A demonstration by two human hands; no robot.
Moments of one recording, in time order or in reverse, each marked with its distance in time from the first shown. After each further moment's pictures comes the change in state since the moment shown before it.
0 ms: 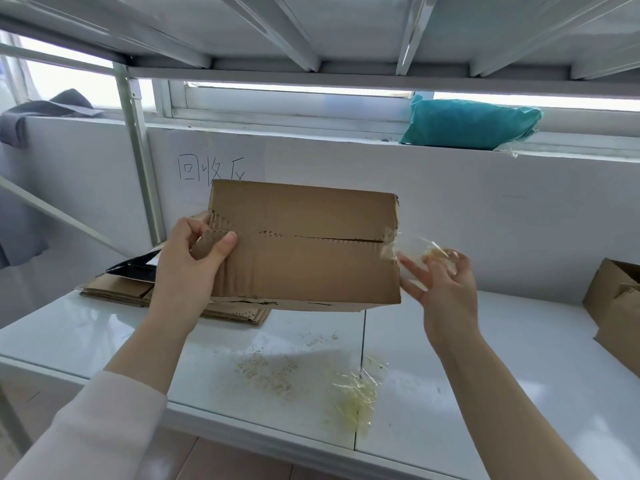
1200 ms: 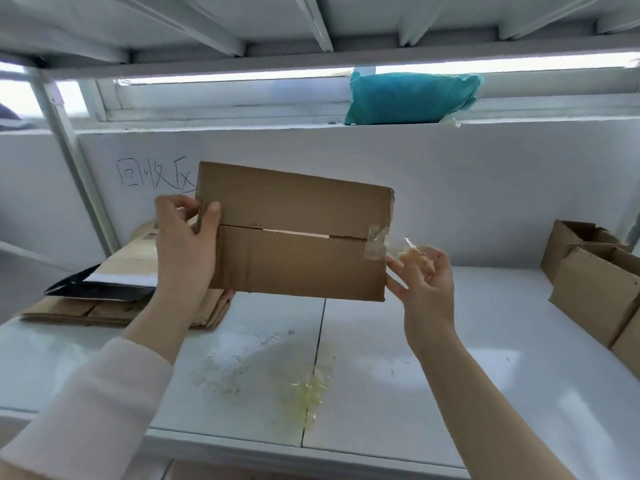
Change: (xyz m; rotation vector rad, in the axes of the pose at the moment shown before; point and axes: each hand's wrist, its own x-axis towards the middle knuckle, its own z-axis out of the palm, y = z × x) left_hand -0.008 0.034 0.104 0.175 -0.019 0.008; right_hand 0.017 -0.007 -0.072 -0.004 0.037 -0.034
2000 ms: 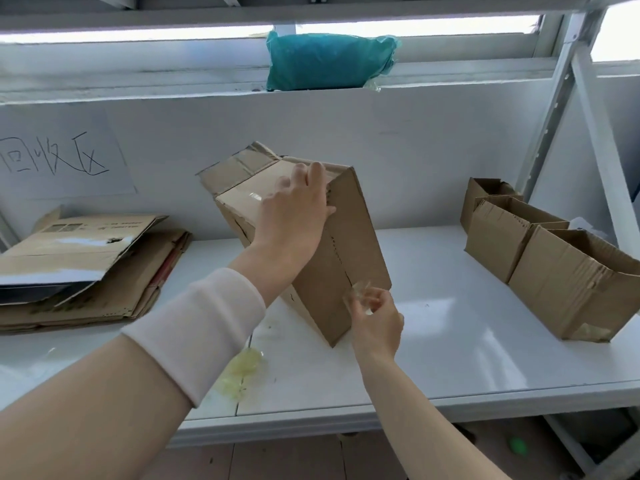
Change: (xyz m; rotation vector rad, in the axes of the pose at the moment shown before) left_hand -0.080 0.076 0.142 0.723 -0.437 0.654; right_hand -0.030 0.054 -0.087 -0.777 0.372 0.183
